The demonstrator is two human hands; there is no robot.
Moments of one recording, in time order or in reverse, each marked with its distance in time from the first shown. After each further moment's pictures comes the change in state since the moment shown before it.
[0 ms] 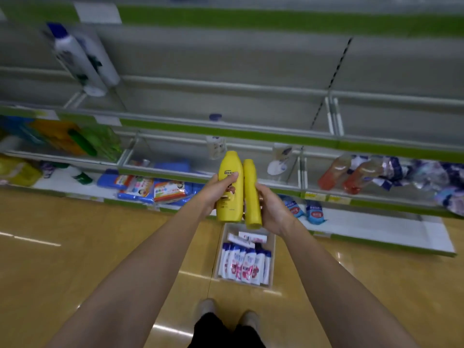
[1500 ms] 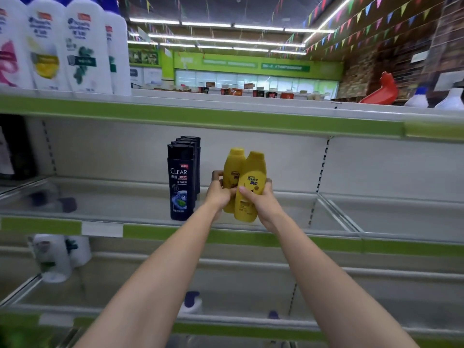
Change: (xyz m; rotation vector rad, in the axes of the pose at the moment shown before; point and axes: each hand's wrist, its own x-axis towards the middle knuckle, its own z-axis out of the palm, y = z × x) left_hand 0.050 0.387 0.027 0.067 0.035 0.794; right_hand 0.014 -0.379 0.133 -0.315 0.114 -0.958
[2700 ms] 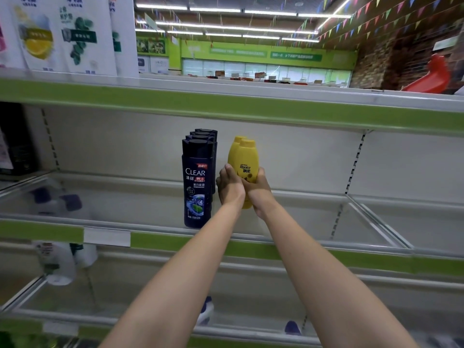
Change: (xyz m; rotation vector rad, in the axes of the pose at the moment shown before) left_hand 0.057 -0.018 -0.003 0.008 0.324 -0.070; right_hand 0.071 0.021 0.061 -0.110 0.030 -0.021
